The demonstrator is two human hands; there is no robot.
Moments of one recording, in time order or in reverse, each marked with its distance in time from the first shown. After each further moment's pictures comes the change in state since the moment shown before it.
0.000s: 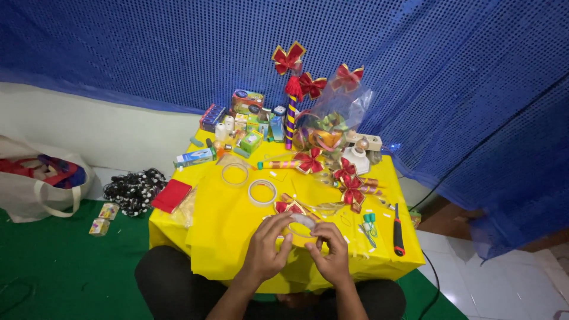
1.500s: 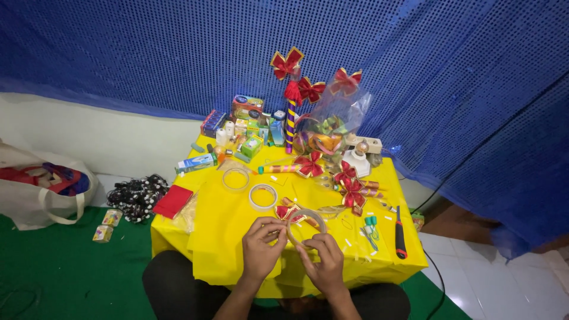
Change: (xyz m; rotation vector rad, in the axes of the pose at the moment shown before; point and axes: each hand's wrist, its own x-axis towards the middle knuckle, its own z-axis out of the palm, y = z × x) left_hand -0.005 -0.024 0.018 -0.303 0.259 -0.269; right_hand -0.004 -0.026 0.020 -0.556 0.101 -0.235
